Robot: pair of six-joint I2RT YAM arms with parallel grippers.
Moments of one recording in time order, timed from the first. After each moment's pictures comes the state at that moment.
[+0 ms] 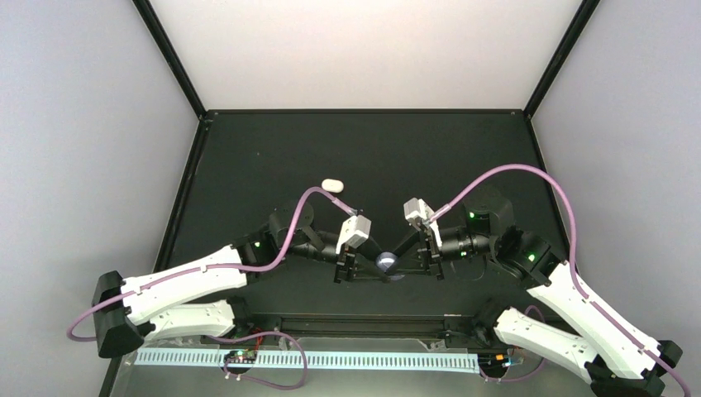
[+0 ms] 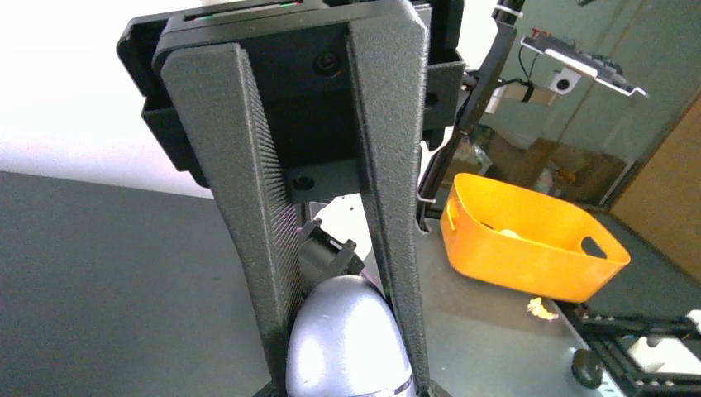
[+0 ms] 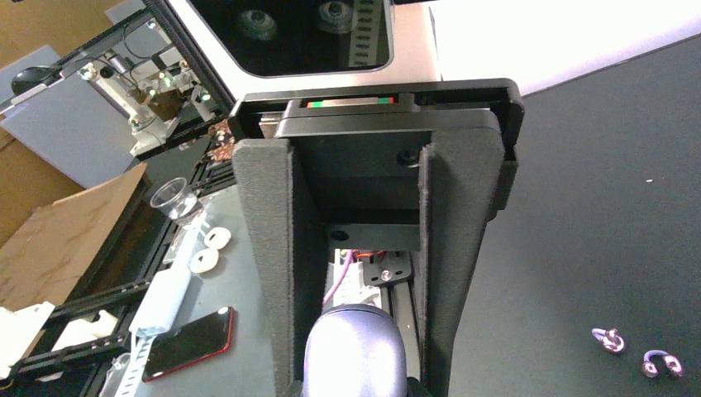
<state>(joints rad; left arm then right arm) -1.07 1.03 0.82 0.12 0.68 -0.22 0.80 0.78 0.97 -0.58 -0.82 0.13</state>
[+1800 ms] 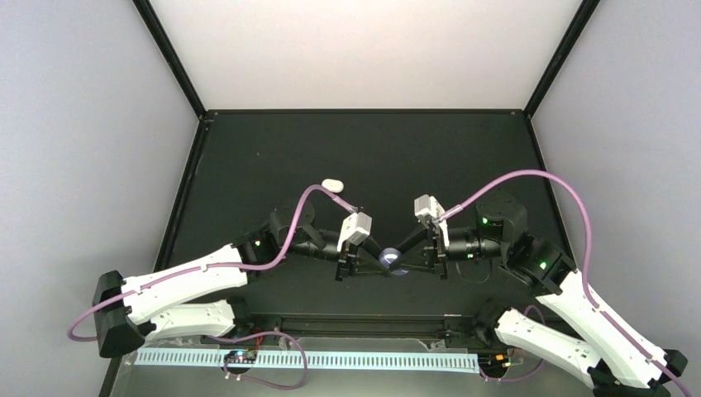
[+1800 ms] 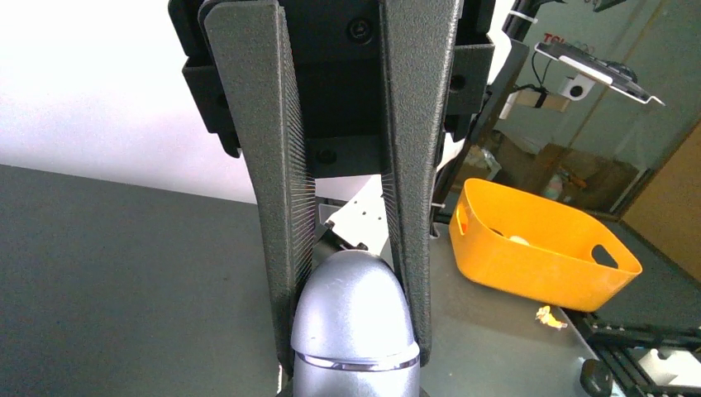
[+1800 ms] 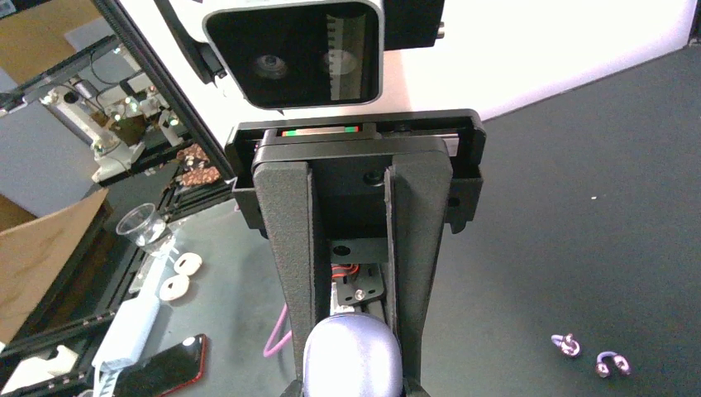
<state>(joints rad) -1.07 1.04 0.83 0.11 0.66 -0.22 0.80 0.72 0.98 -0.56 -0.73 0.17</state>
